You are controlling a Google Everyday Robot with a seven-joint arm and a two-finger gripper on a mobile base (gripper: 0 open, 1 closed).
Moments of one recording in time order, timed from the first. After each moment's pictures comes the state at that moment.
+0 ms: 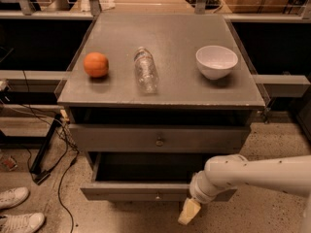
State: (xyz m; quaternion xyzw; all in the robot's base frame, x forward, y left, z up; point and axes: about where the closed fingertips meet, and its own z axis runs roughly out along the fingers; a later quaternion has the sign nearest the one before) arm 0.446 -0.130 0.440 -0.53 0.83 0.12 0.12
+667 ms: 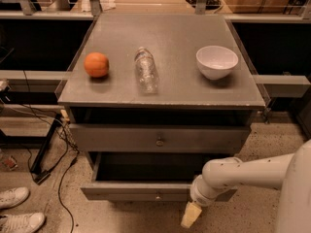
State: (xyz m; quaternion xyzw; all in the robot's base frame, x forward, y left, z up) arm 0.442 -0.141 0.402 -0.54 0.83 0.12 0.09
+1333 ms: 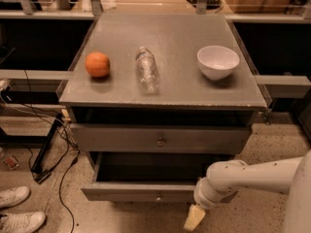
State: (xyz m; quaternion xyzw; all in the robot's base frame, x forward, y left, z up) arm 0.431 -0.151 0.403 -0.53 0.83 0.12 0.08
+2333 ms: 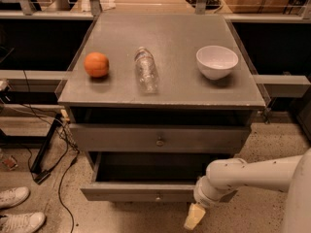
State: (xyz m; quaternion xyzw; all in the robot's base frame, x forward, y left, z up) arm 0.437 -0.151 0.406 -0.53 0.83 0.12 0.08
